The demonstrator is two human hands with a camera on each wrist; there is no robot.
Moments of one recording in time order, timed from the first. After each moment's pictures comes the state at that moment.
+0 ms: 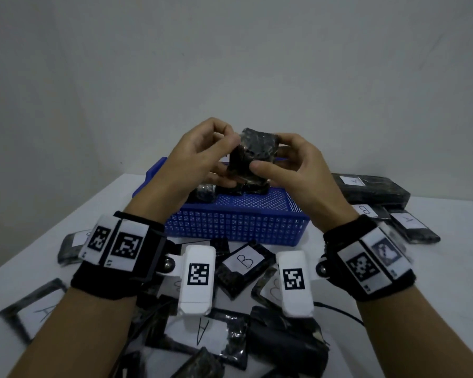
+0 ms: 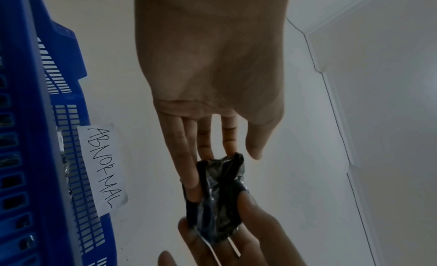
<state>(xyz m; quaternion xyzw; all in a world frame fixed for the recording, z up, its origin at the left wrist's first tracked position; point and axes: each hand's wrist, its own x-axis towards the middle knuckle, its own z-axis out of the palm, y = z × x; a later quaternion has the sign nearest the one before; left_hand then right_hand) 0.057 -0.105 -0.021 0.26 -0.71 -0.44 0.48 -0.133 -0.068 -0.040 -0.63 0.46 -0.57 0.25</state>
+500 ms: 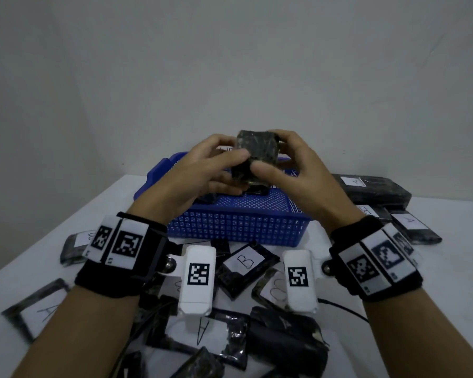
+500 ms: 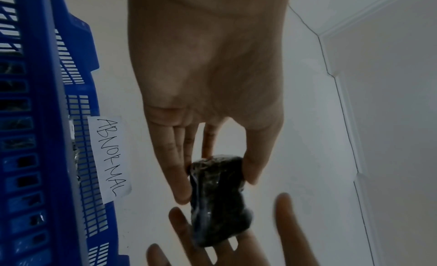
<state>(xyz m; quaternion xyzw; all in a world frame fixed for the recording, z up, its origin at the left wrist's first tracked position) 0.055 -0.106 -0.025 0.29 -0.69 -0.51 0.42 -0.139 -0.064 -0.038 -0.70 0.47 -0.50 0.20</state>
